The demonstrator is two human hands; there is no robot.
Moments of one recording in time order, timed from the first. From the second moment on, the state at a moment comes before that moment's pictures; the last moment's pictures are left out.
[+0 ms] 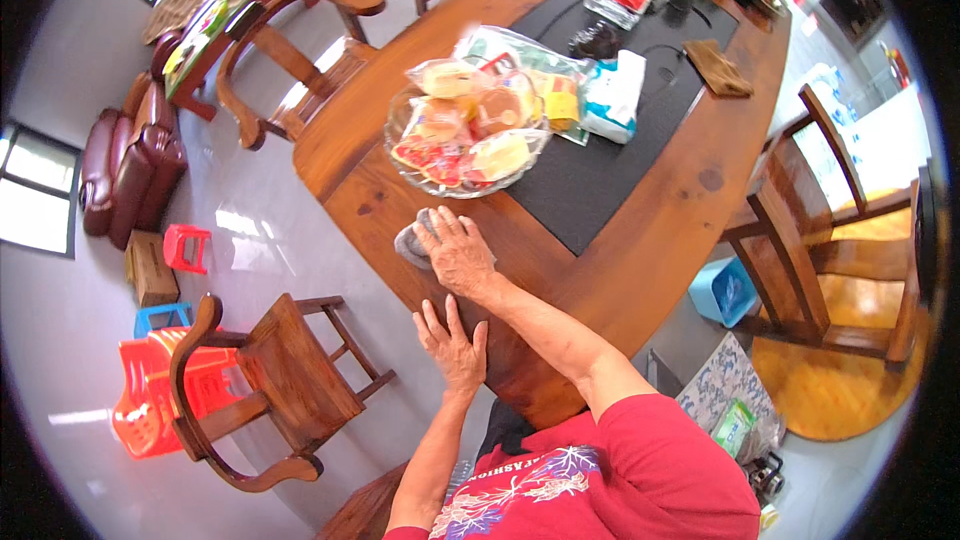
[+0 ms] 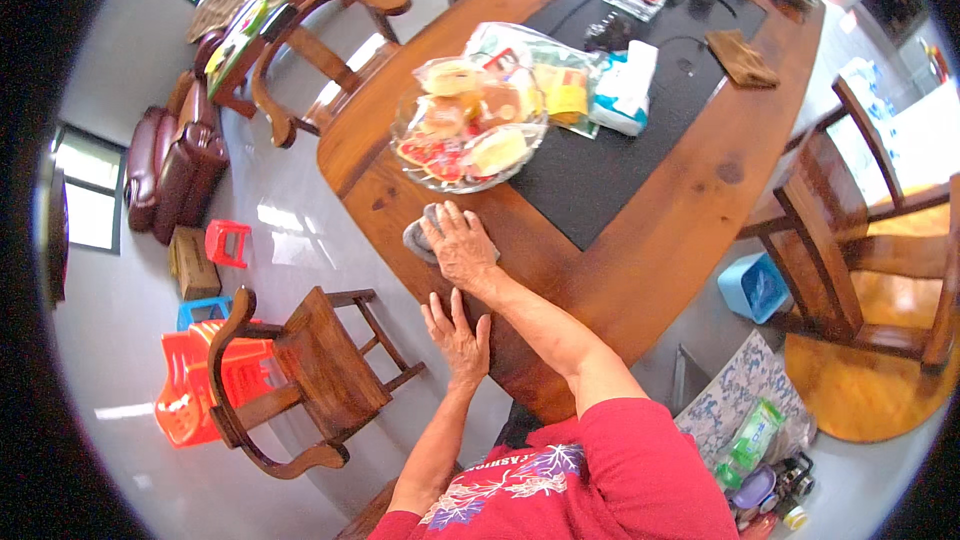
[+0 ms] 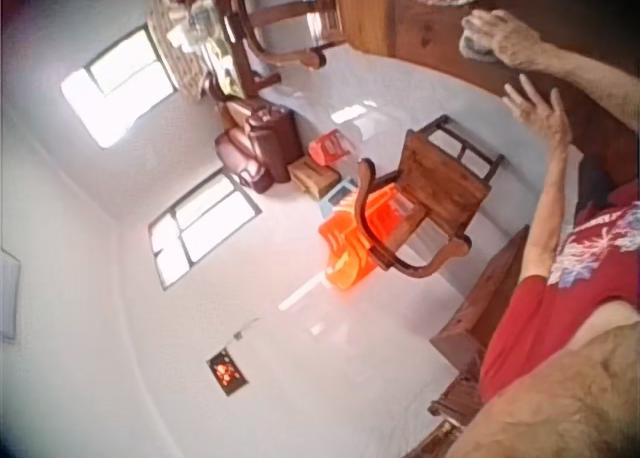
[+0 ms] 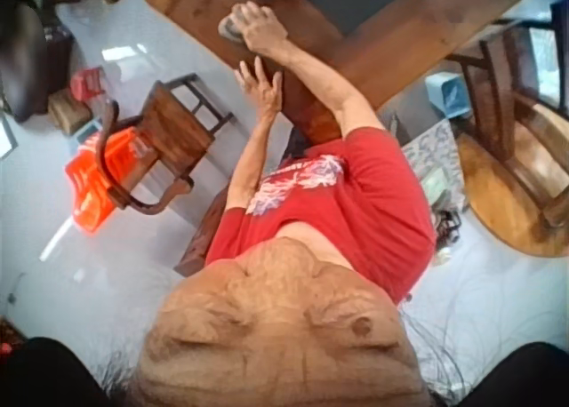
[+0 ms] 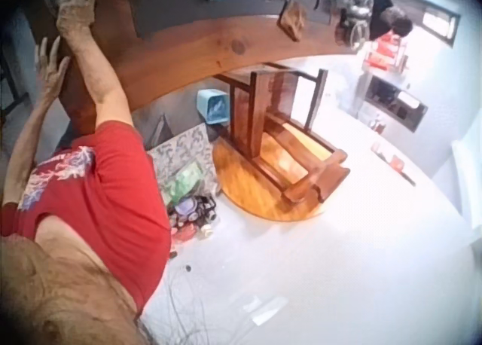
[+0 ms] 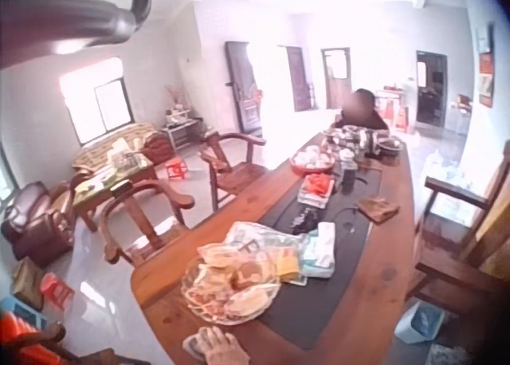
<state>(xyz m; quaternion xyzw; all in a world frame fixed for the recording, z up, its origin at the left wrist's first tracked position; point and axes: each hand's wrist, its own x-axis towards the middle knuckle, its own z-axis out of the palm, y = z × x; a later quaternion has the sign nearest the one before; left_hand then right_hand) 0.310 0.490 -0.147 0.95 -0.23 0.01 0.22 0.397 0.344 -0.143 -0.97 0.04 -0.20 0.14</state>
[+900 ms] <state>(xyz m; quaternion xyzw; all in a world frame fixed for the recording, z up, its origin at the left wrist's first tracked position) 0.315 0.498 -0.148 0.92 -0.39 0.00 0.10 0.105 0.253 -0.175 -0.65 0.60 -0.36 0.30</state>
